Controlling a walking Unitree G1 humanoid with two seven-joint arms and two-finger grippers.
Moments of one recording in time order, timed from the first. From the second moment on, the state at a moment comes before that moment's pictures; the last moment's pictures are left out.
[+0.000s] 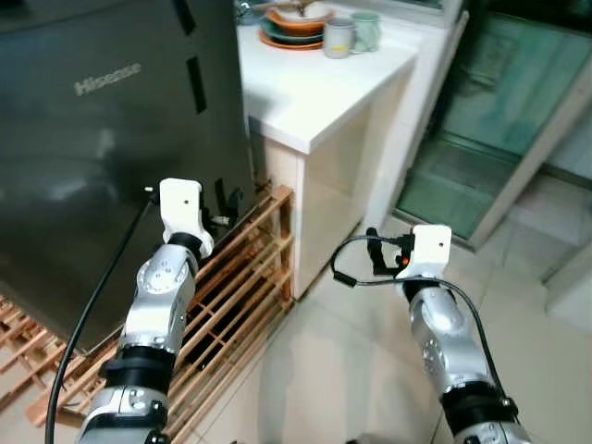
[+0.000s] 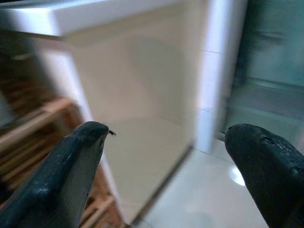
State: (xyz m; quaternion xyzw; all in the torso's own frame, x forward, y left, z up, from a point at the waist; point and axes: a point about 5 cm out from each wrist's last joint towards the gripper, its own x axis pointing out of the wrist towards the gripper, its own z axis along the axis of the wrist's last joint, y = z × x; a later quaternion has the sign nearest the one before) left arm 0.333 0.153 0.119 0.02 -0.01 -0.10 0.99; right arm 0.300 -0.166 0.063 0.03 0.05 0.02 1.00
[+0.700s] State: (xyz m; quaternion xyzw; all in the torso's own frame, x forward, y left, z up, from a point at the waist) left arm 0.342 0.148 0.134 0.00 -0.04 -0.14 0.99; right arm 0.306 -0.174 0.076 0.03 0.02 0.00 1.00
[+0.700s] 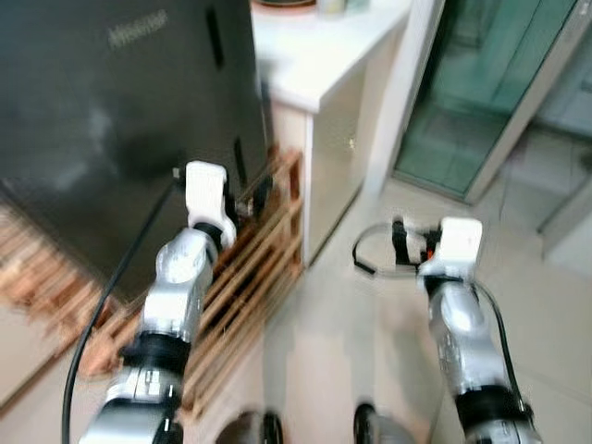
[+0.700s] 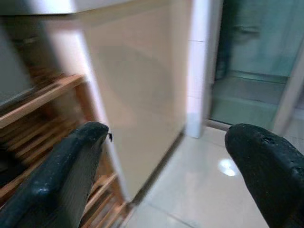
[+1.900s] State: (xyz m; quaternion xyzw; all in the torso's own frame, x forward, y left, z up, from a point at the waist) left arm 0.332 0.162 0.136 -0.02 -0.07 -0.11 0.99; right arm 0.308 -0.190 0.072 0.02 0.02 -0.02 1.00
